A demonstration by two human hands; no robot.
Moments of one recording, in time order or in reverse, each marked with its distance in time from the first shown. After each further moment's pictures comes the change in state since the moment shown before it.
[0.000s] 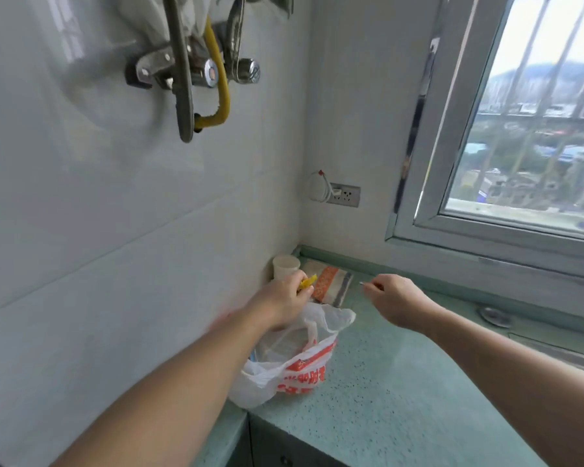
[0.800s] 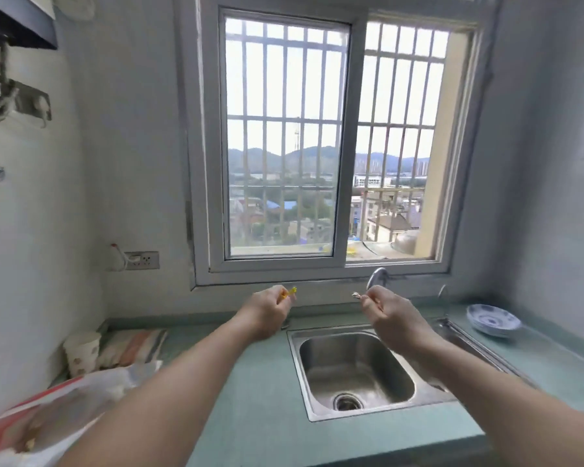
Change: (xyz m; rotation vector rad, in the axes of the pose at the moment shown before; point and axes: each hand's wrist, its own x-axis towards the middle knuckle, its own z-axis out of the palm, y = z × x) left_hand -0.132 0.327 0.072 -0.213 -0.171 0.512; right_hand -0.344 0.167 -0.204 0.020 0.595 0.258
